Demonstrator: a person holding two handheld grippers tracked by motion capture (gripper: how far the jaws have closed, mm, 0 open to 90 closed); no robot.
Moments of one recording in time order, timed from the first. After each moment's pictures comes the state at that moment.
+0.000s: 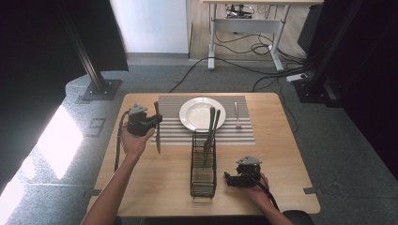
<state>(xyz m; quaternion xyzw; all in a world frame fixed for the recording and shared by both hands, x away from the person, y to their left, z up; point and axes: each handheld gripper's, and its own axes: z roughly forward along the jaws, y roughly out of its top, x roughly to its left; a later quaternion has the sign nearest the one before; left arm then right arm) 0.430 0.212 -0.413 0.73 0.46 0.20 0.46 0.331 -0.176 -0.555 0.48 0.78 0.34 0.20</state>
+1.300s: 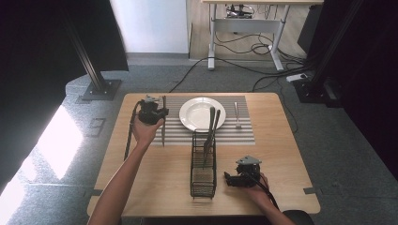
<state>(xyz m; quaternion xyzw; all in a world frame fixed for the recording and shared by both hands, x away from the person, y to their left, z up) 0.487 0.186 -0.423 0.75 0.48 0.20 0.40 0.332 -0.176 -0.555 0.47 0.79 0.34 0.20</state>
